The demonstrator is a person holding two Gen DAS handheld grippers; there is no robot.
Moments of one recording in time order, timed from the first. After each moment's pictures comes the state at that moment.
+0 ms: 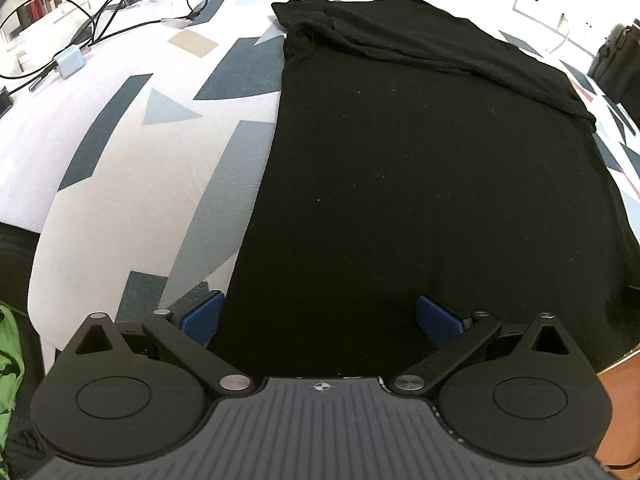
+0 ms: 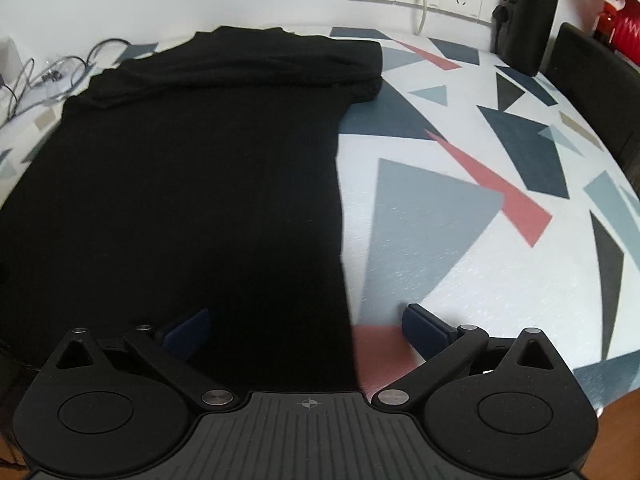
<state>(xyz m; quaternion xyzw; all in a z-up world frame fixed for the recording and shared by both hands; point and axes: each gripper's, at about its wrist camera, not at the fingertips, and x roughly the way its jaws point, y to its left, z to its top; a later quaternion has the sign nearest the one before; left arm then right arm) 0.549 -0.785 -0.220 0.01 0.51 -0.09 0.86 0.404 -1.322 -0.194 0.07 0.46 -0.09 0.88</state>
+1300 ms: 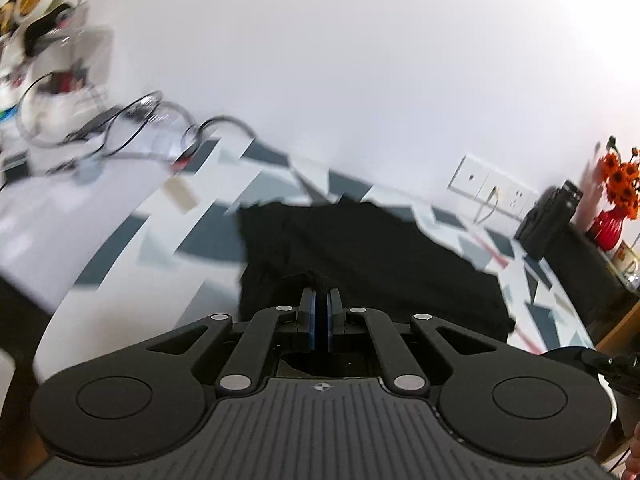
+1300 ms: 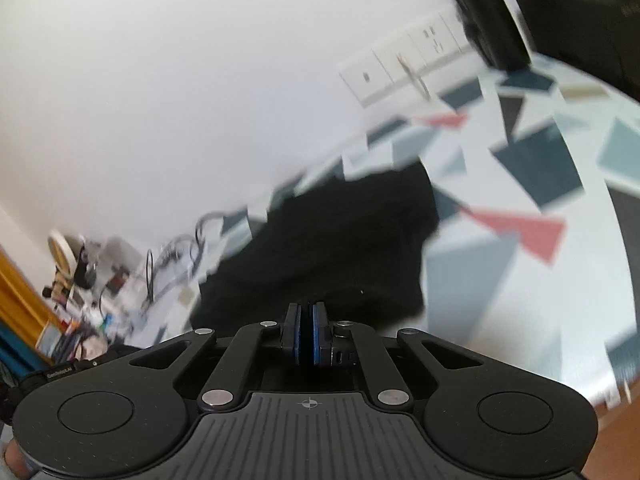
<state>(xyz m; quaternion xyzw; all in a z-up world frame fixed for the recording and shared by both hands) 0.520 -0.771 -0.097 -0.13 0.32 -0.13 0.93 0.348 -1.413 -0.097 0.33 0.27 0.03 0.90</state>
